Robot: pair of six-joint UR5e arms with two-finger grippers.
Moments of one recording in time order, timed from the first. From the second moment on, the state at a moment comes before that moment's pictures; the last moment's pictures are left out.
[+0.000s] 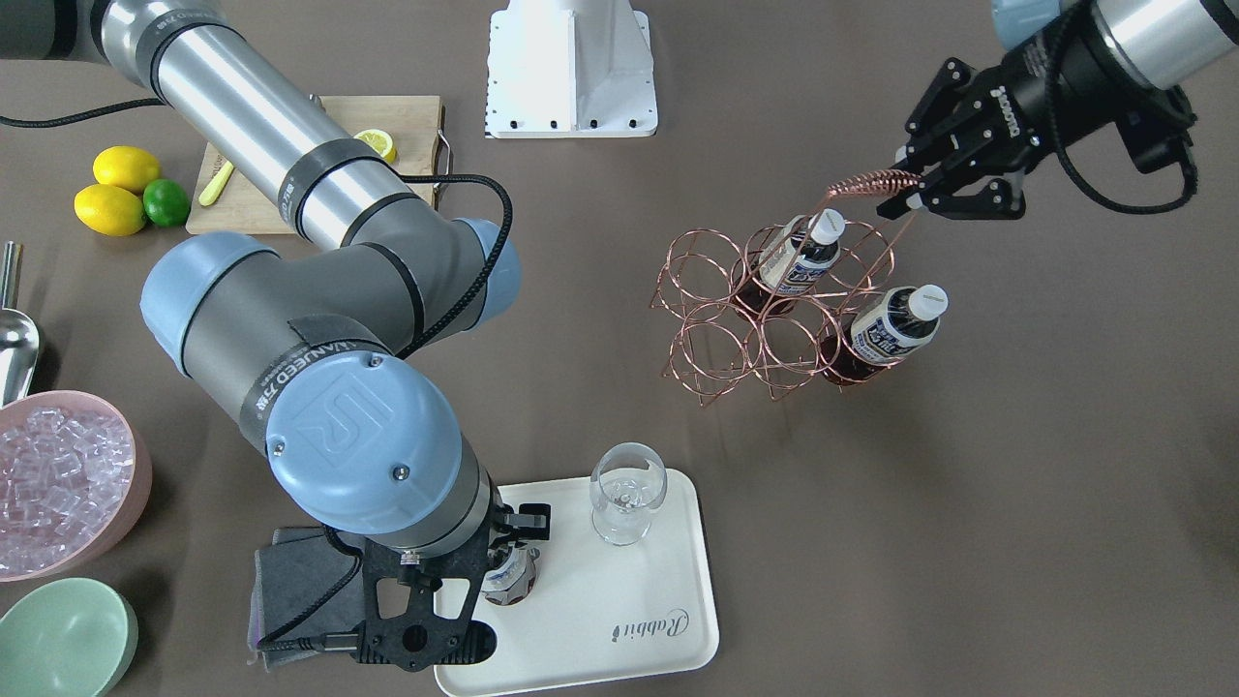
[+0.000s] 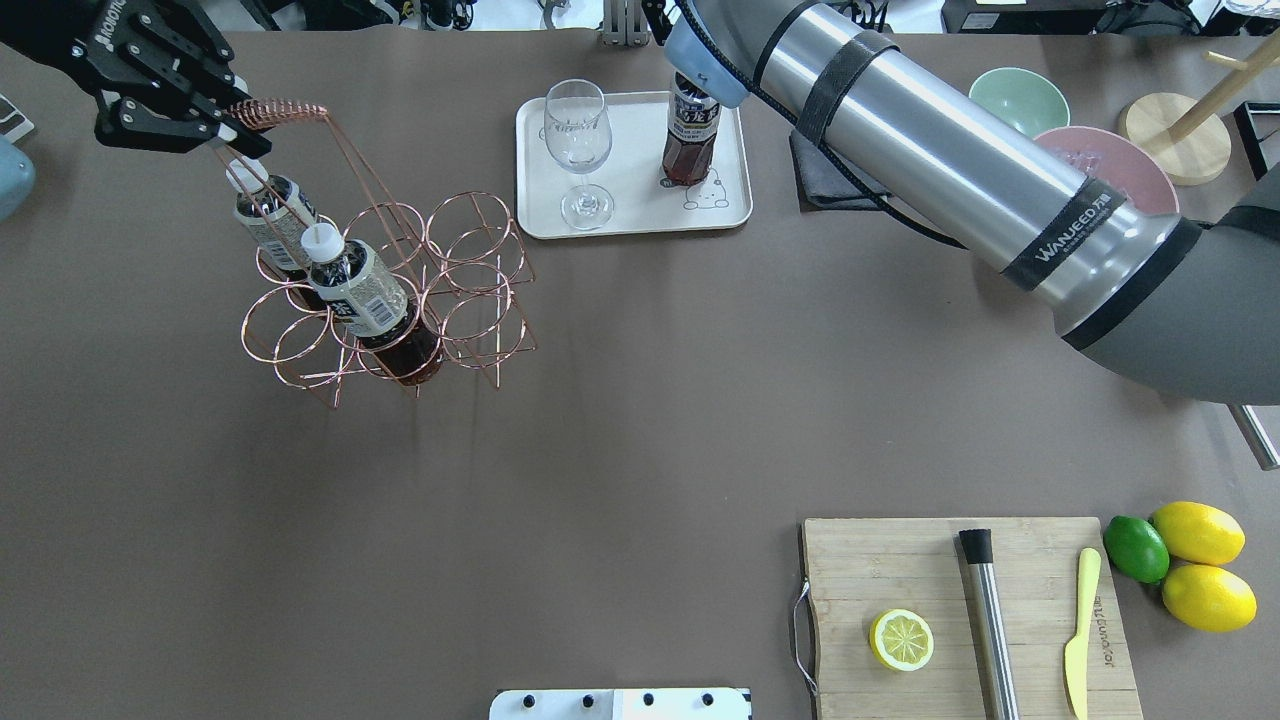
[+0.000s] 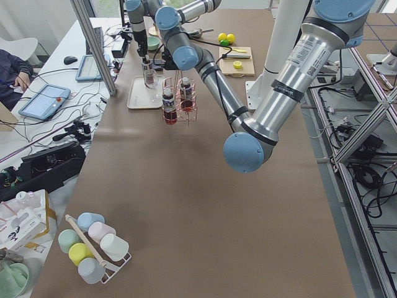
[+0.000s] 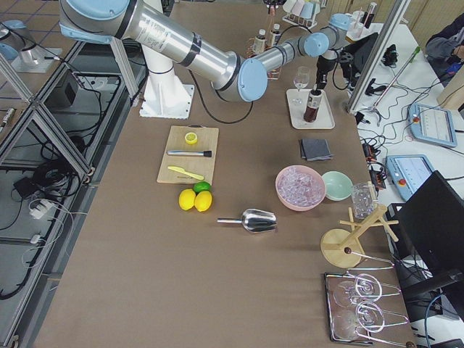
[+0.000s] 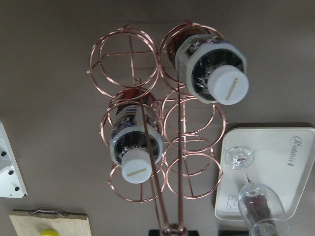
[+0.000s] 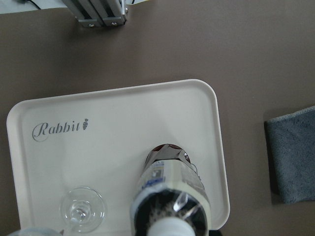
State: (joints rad) left arm -1.19 -2.06 -1.90 -1.67 -2.68 -2.58; right arm 0.95 -0.32 0.80 -1.51 2.19 0.86
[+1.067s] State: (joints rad) left arm -1.47 -2.05 -1.63 -1.41 -2.75 -1.99; right arm 1.02 -0.64 1.48 -1.89 2.25 0.67
